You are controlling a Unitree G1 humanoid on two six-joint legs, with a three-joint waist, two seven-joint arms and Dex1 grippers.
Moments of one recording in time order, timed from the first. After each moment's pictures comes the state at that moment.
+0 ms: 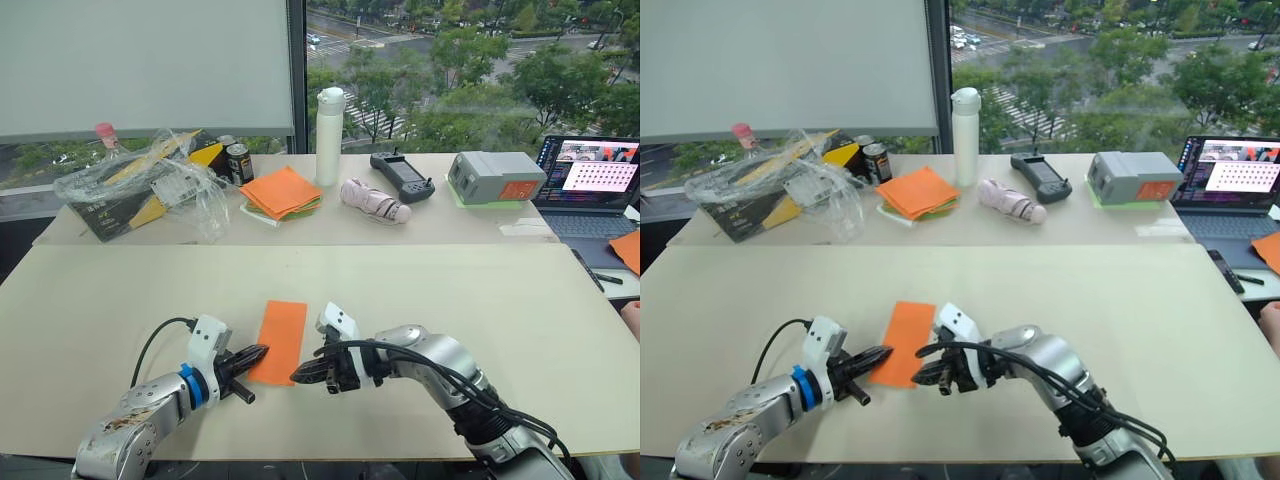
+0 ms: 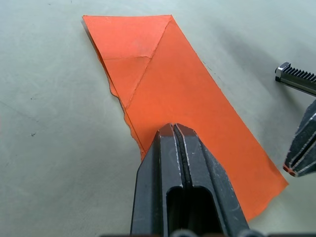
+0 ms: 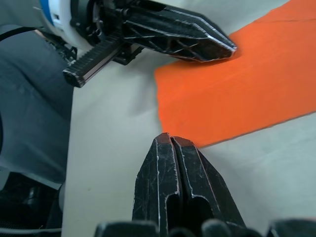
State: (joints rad) left arm 0.09 0.50 0.08 -0.40 -0.55 0.70 -0.57; right arm -0.49 -0.32 0.44 -0.15 0.39 0.97 0.93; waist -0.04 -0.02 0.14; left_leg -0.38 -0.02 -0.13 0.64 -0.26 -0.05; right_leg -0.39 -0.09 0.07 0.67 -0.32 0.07
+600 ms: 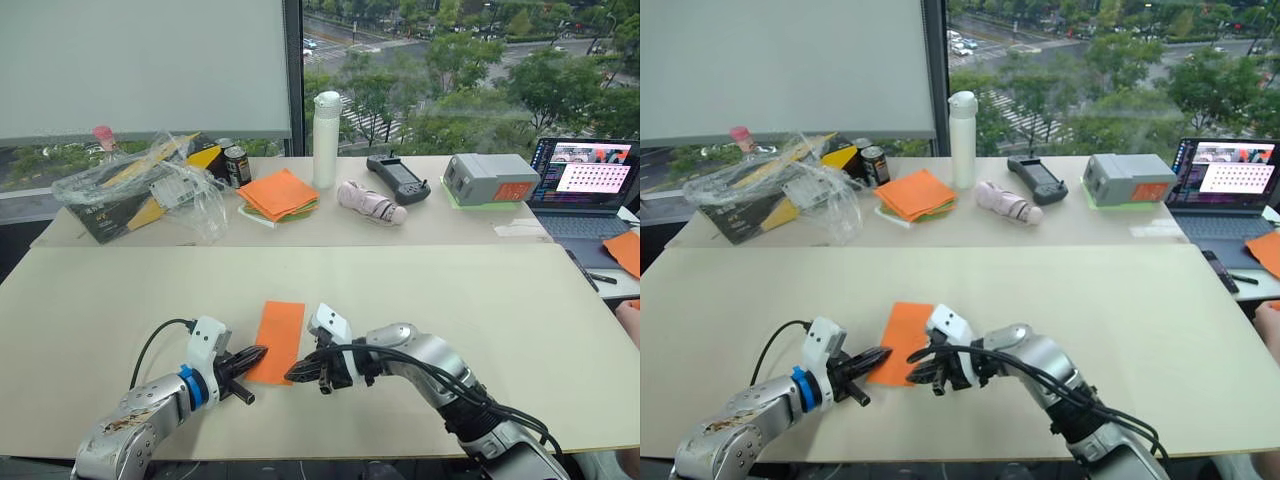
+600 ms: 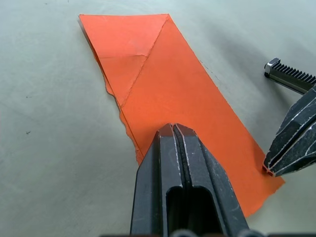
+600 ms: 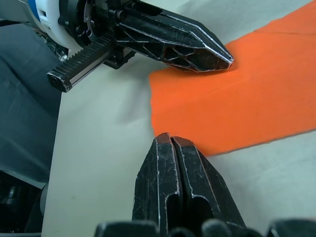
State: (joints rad) left arm 0.09 0.50 0.08 -0.40 -0.55 0.70 -0.56; right arm -0.52 -0.30 0.48 -0.06 0.33 0.85 0.91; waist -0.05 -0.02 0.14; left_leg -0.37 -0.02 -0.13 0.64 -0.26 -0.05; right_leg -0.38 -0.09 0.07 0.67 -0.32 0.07
